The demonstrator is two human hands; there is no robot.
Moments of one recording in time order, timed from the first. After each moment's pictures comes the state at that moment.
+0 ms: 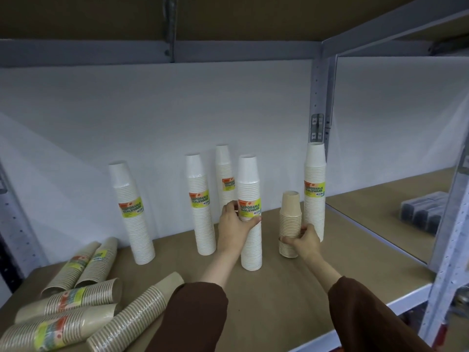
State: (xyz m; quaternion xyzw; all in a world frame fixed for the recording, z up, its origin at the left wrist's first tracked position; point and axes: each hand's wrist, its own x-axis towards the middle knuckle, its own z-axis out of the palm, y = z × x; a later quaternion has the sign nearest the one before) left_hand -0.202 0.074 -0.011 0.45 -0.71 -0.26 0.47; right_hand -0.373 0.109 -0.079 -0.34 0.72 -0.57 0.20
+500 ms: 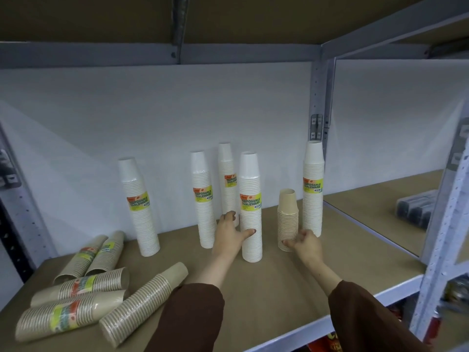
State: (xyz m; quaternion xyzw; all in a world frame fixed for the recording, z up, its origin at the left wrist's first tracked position) left_hand -0.180 0.087 -0.029 0.50 -0.74 -0.25 0.37; right_hand -0.363 0.131 -0.089 -0.35 0.75 -0.53 0.19
